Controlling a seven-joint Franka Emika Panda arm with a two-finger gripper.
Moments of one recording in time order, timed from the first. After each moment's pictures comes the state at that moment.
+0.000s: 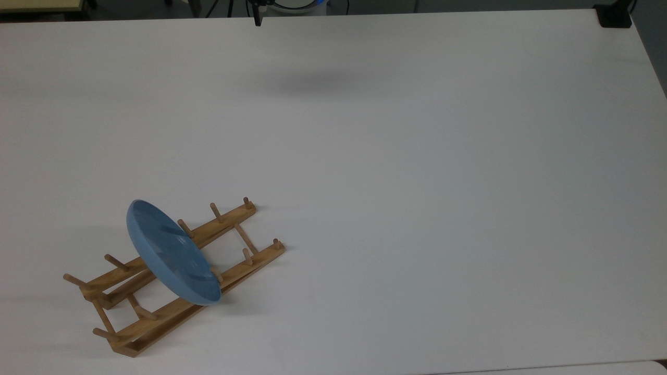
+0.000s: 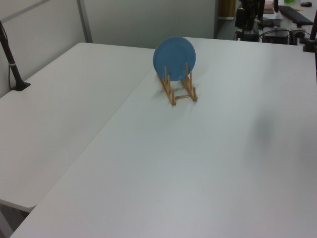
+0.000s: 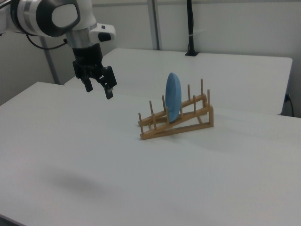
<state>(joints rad) -0.05 -0.07 -0.03 -1.71 -0.01 1.68 0.06</state>
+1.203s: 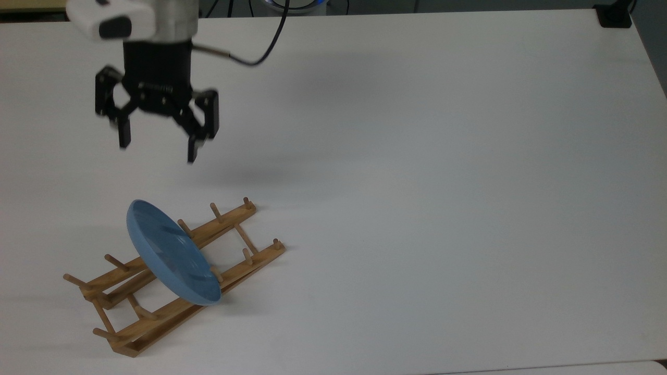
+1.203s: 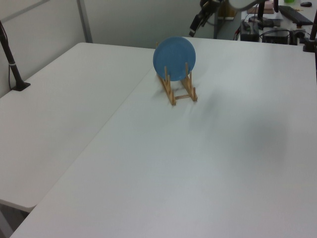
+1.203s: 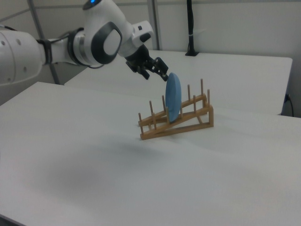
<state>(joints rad) -0.10 0.27 -0.03 -1.57 -0.18 2.36 0.06</state>
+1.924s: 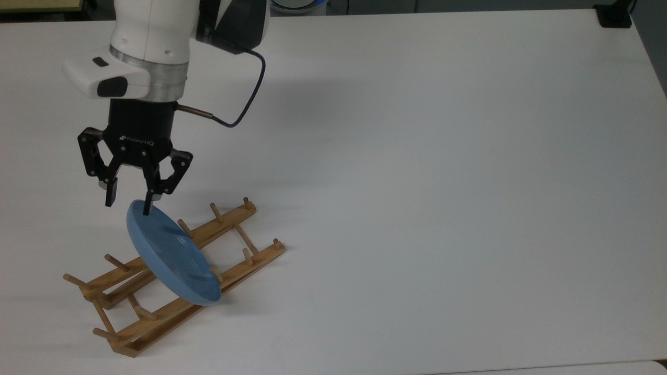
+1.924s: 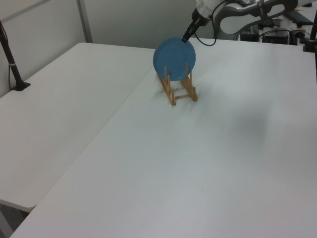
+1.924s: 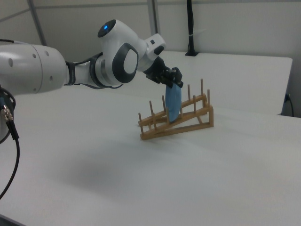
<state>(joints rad) -0.10 0.42 -0.08 -1.54 -0.33 2.61 0.09</state>
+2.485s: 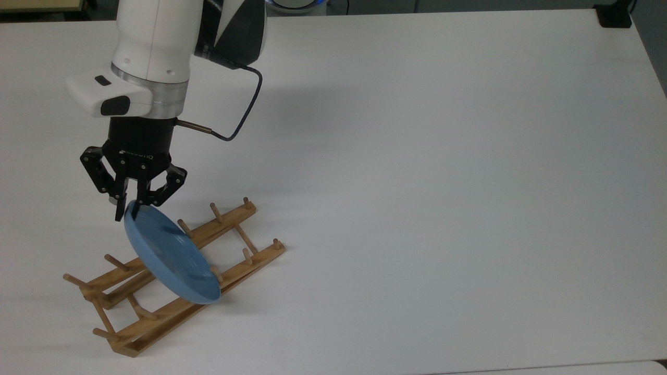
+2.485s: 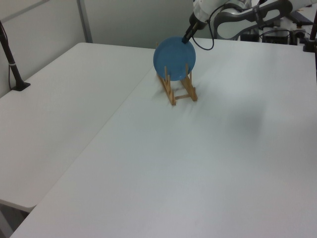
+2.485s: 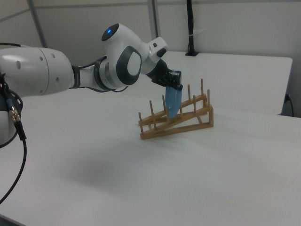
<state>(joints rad) -0.10 0.46 -0.08 -1.50 -0.37 2.61 0.09</state>
